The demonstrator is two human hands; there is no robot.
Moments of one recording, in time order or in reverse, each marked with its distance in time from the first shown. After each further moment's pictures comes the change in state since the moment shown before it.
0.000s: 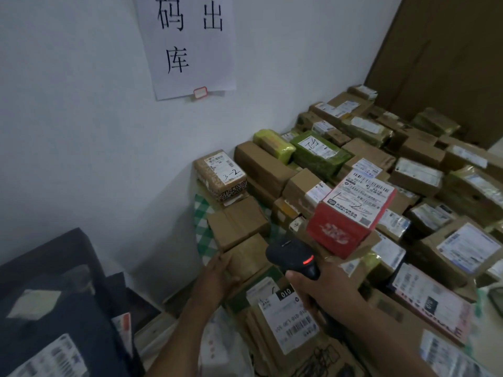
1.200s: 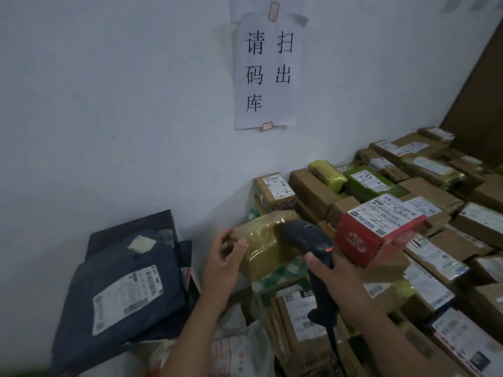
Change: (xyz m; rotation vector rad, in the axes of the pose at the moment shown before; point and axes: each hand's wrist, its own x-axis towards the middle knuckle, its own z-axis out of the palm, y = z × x) left_hand -0.154 0.120 -0.082 -0.788 0.633 -0.012; right_hand -0.041 -0.033 -0.001 0.405 -0.115 -0.260
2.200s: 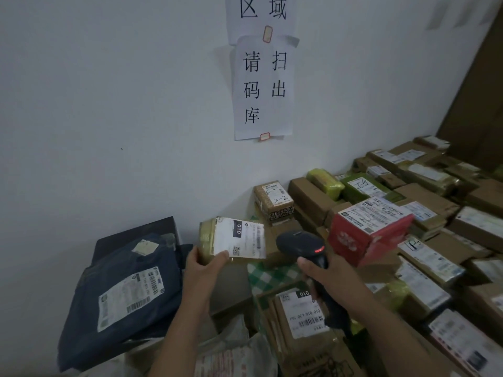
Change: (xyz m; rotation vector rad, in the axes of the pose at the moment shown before) left_hand -0.007 -0.010 -0.029 -0.092 0.177 -0.193; right_hand -0.011 -0.006 -0.018 -0.173 -0.142 -0.050
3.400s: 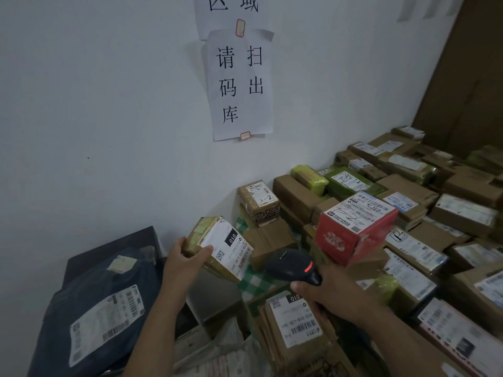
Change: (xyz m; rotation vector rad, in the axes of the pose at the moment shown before) left_hand 0.048 0.013 0.004 0.228 -0.082 0.061; right_hand 0.005 0.018 -0.016 -0.274 -0.095 0.021
